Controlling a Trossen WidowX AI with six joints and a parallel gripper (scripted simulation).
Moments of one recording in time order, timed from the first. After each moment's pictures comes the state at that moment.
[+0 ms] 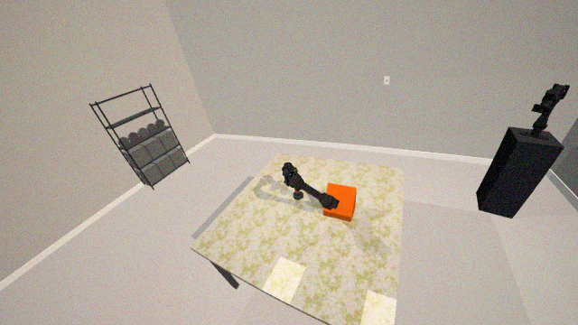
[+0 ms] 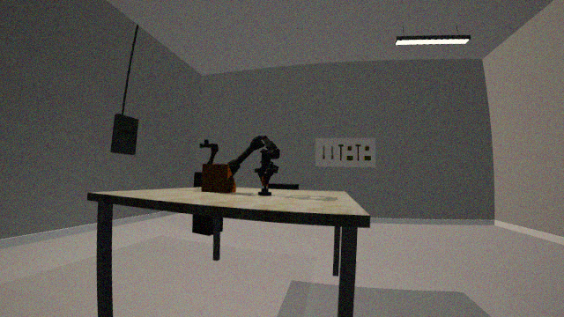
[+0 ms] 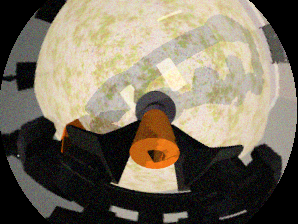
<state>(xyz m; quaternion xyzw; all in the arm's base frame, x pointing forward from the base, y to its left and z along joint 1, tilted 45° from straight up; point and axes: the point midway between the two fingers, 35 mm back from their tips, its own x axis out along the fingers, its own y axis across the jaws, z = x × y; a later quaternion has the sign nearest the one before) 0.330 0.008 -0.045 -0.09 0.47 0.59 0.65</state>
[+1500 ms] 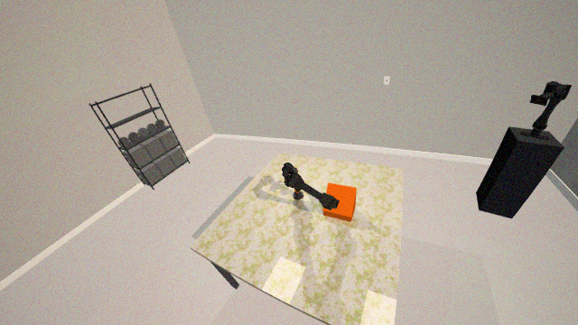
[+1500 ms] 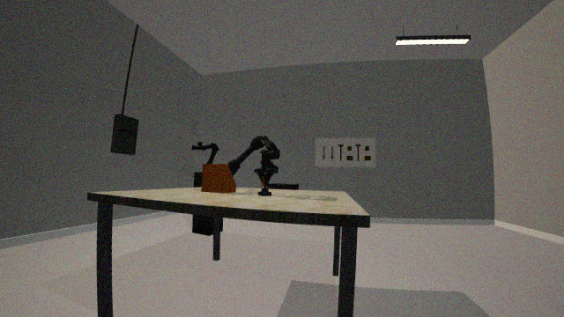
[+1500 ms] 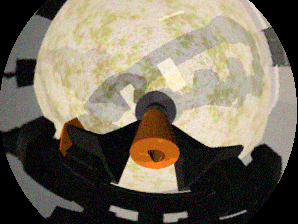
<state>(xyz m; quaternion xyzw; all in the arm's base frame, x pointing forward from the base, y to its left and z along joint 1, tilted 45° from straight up) 0.330 0.010 -0.047 -0.10 0.46 0.59 0.65</state>
